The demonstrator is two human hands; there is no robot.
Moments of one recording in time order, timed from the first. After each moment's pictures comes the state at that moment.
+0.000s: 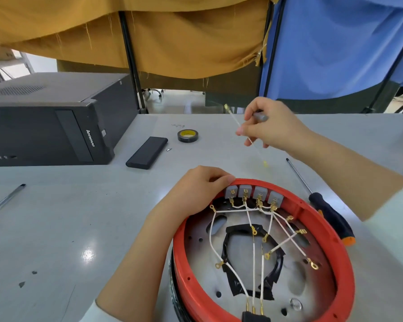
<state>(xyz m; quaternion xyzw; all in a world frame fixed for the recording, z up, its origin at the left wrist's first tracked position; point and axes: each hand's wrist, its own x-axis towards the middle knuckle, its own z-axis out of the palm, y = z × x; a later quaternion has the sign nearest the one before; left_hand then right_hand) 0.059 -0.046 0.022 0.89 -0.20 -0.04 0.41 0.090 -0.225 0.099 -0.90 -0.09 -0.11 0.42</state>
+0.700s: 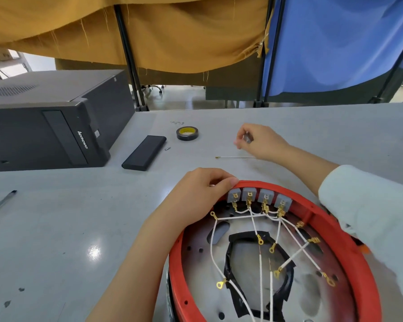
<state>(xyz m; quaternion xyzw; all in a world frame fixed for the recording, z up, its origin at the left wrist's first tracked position) 0.065 -0.047 0.017 0.89 -0.20 -0.03 0.42 0.183 -0.251 0.014 -0.96 -0.11 -0.10 0.24</state>
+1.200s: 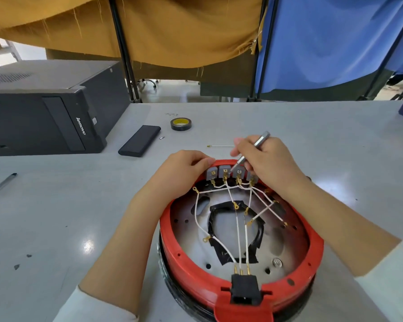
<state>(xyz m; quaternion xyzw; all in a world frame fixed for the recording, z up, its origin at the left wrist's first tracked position) 0.056 -0.037 0.025 0.91 -0.16 0.00 0.37 0.033 -0.218 0.038 -0.83 -0.07 -0.15 0.53</state>
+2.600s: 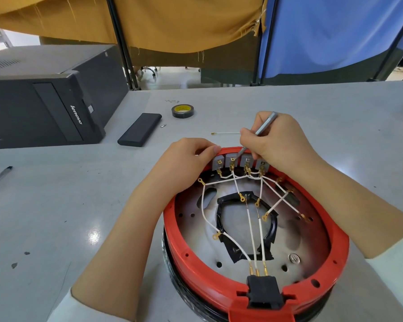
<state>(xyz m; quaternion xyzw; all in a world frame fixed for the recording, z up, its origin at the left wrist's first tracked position) 0.056 -0.036 0.020 0.91 -0.17 0.02 0.37 0.045 -0.218 0.035 -0.89 -0.07 -0.19 0.42</state>
